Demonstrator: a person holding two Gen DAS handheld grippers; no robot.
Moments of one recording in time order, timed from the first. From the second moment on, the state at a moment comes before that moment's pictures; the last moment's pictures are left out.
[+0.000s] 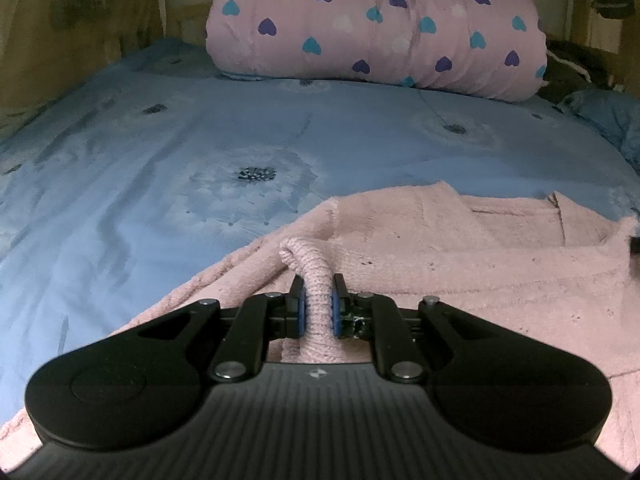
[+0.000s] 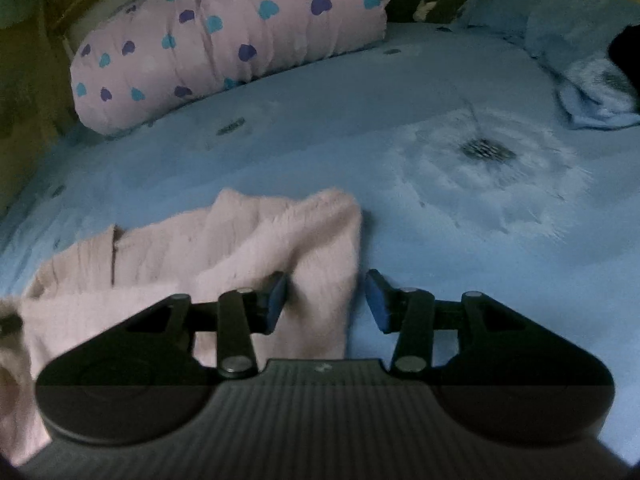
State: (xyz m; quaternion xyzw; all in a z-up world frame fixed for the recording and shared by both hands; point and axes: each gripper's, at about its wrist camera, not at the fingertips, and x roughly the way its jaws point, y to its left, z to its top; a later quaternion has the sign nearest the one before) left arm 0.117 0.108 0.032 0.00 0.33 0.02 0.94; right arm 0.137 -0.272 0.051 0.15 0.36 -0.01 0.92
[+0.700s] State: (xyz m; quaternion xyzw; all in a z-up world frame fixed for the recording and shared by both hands) left arm 0.125 0.104 0.021 0.03 0.35 0.03 0.94; right arm 0.189 -0.272 0.046 0.10 0.35 -0.05 0.93
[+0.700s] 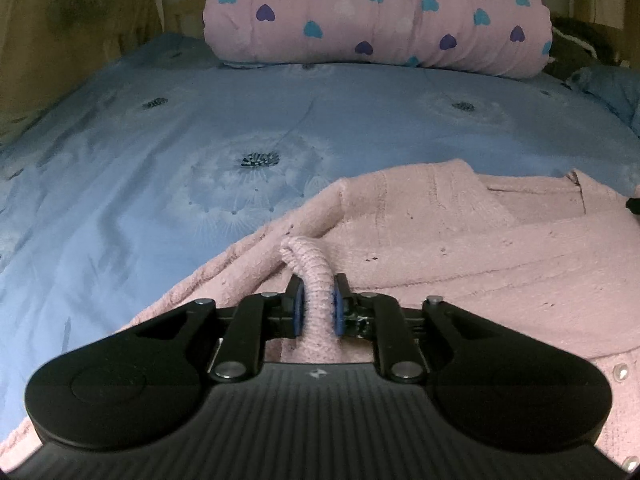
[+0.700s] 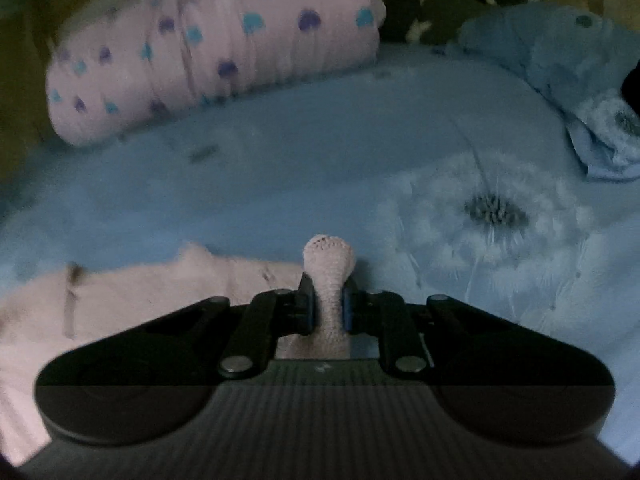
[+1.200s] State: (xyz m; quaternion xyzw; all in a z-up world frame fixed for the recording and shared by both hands) left arm 0.105 0.130 0.050 -0.01 0.35 0.05 0.93; right arm 0.104 -0.275 0.101 0.11 0.33 -0.04 0.94
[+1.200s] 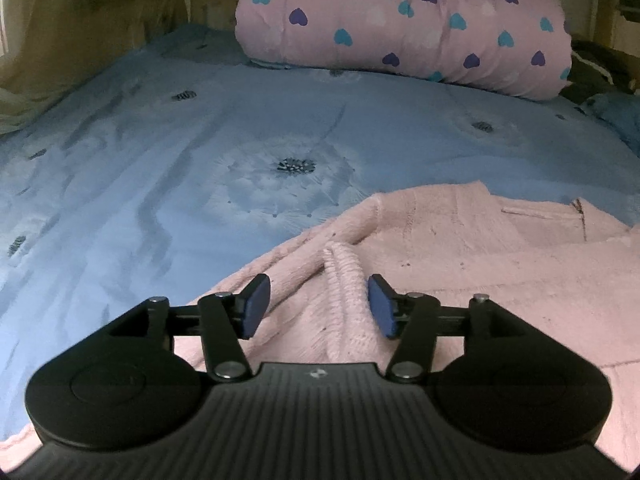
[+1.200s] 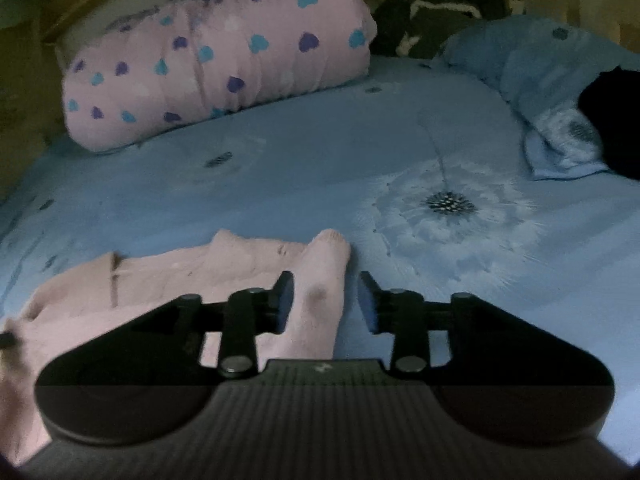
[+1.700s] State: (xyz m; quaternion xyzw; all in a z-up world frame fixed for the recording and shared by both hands) left arm 0.014 0.204 0.114 0.01 0.35 0.10 0.93; right arm -0.042 -0.233 0.130 0.08 0.35 0.02 0.93
